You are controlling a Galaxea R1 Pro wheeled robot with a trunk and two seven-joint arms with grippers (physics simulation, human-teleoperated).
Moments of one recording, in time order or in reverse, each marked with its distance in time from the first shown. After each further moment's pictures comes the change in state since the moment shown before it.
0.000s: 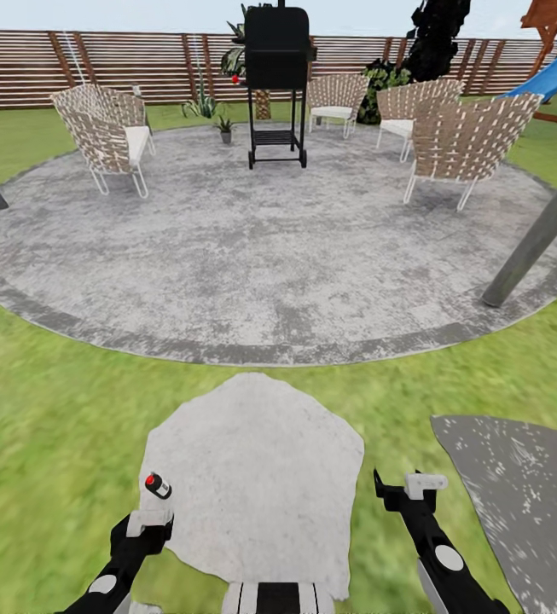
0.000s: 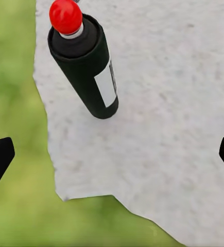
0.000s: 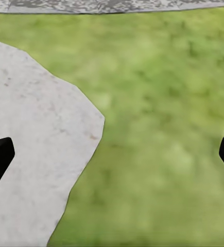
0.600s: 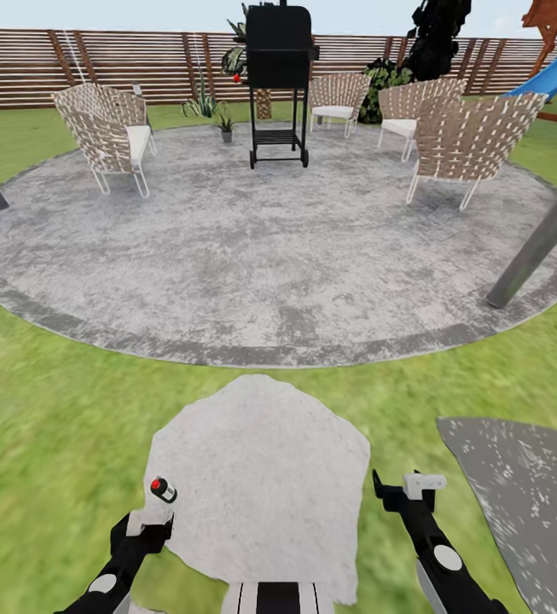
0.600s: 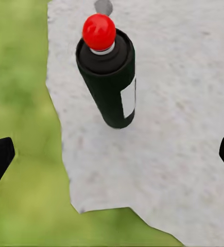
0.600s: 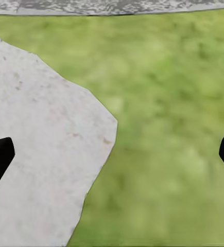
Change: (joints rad) left arm 0.000 0.000 0.001 -0.003 0.001 -0.002 0.001; right arm 0.000 0.004 0.000 0.000 0.001 0.001 0.000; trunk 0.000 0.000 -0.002
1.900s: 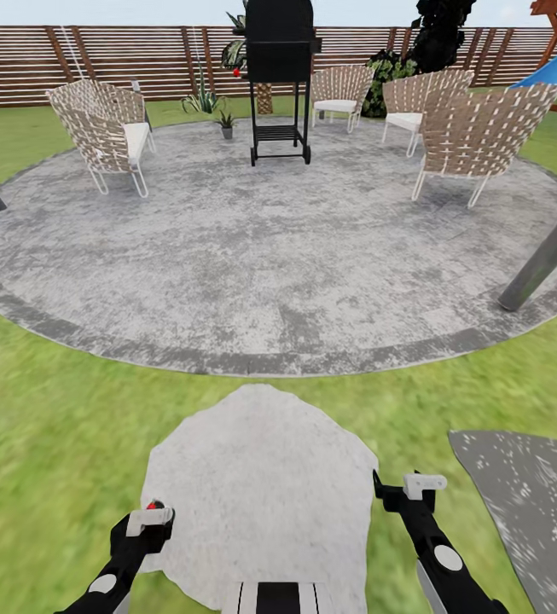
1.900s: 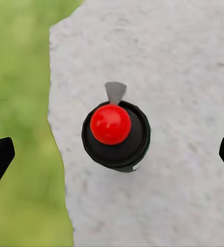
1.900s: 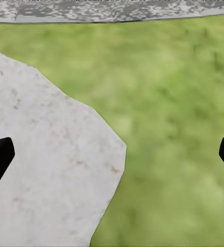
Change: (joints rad) left arm 0.000 0.000 0.002 0.000 0.000 0.000 0.000; right arm 0.000 -0.001 0.000 0.001 0.000 0.000 0.001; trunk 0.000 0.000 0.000
